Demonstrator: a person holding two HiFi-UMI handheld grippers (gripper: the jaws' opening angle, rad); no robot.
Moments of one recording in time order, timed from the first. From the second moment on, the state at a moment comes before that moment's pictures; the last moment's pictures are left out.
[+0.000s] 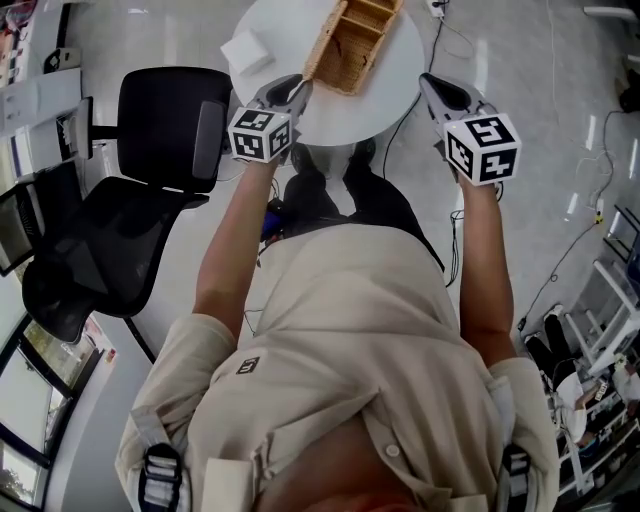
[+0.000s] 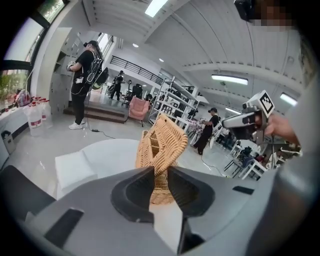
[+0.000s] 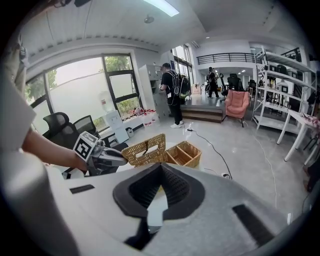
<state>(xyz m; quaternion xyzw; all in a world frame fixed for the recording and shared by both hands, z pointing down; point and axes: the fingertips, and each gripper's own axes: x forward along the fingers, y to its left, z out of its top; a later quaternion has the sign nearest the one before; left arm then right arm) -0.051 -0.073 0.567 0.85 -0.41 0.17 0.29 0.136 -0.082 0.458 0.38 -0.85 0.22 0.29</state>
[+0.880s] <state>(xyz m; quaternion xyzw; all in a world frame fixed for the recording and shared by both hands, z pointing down) -0.029 -0.063 0.577 0.86 -0.37 0.24 0.25 0.158 -0.069 0.445 0.39 -0.85 0.21 0.28</state>
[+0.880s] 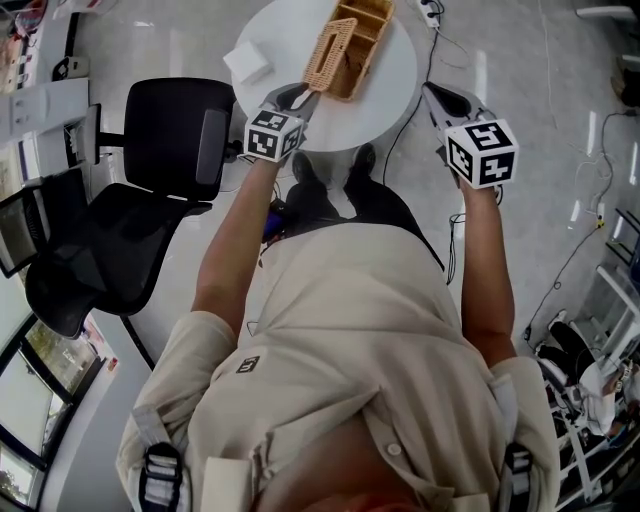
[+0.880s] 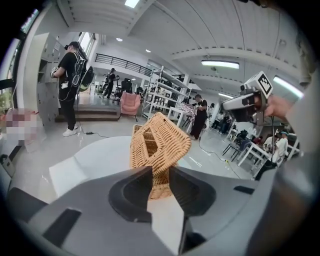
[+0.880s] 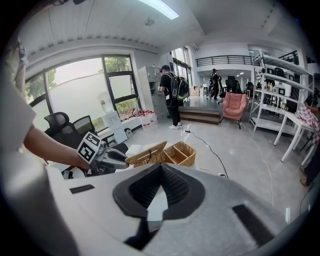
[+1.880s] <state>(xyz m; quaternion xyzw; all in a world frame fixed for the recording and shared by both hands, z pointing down) -0.022 -0.054 0.575 0.88 -0.32 0.25 0.27 0.159 -0.057 0.426 0.40 -0.85 0.20 0.29</state>
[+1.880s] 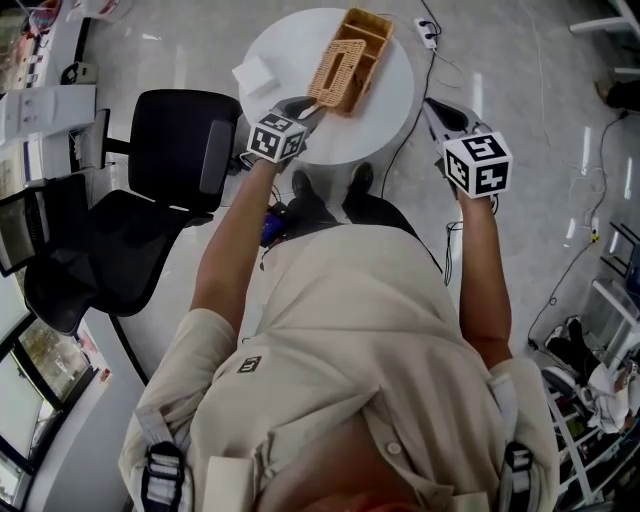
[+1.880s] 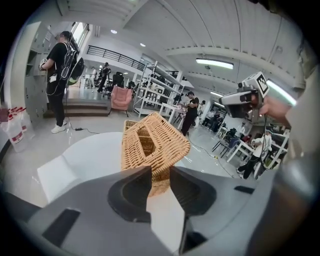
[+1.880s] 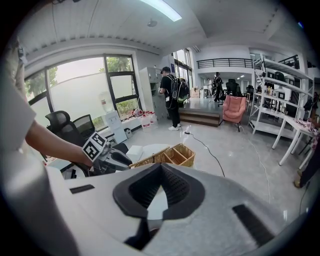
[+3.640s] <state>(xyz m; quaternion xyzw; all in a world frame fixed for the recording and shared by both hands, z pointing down) -0.084 -0.103 0.302 0.90 -0.42 0.02 0.09 0.154 -0.085 0.401 0.37 -0.86 0.18 0.29</state>
